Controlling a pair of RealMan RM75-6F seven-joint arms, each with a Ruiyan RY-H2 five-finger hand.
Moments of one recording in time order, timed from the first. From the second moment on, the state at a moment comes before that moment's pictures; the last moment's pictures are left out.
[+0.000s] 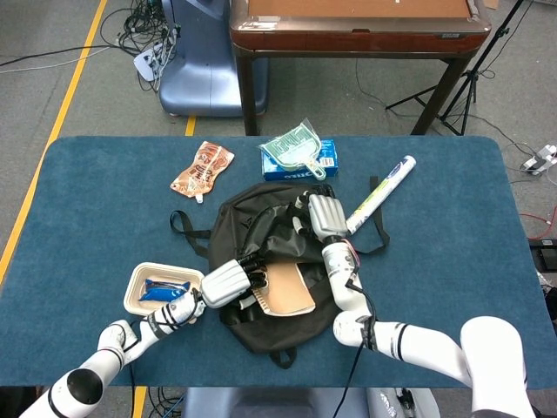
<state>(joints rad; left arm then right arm) -0.82 -2.05 0.17 -0.37 1.80 1.45 -0.68 0.95 -1.79 0.44 -1.31 -0.63 1.03 -0.40</state>
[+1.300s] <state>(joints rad) -0.63 -1.36 -0.01 -1.45 1.62 1.64 -0.68 0.78 -1.53 0.20 -1.72 -1.04 0.95 -0.23</state>
